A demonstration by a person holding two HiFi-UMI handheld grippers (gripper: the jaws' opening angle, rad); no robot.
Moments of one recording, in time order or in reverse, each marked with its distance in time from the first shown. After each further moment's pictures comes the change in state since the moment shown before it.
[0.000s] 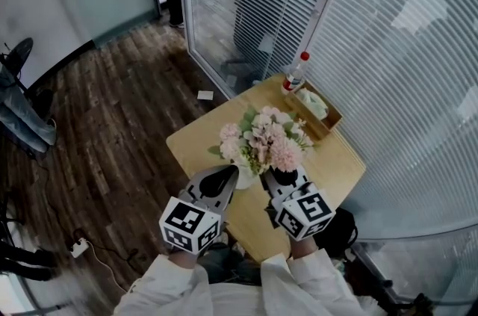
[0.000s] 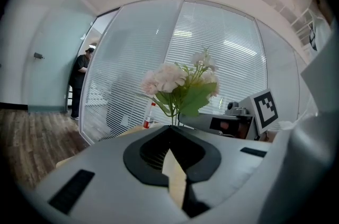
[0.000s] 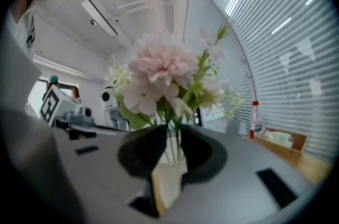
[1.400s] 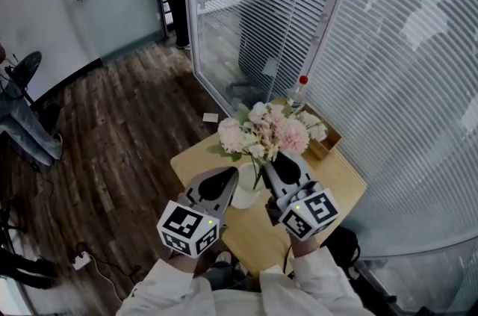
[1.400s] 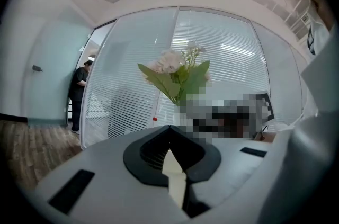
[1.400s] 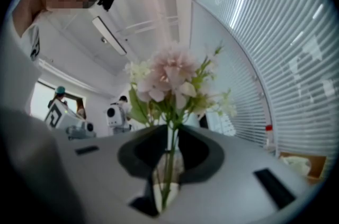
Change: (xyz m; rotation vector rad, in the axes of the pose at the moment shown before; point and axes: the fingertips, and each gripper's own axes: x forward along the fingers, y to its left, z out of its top) left arm 0.011 0.018 0.053 0.067 -0.099 0.017; right arm 0.025 -0.003 0.075 -0.015 -0.212 0.094
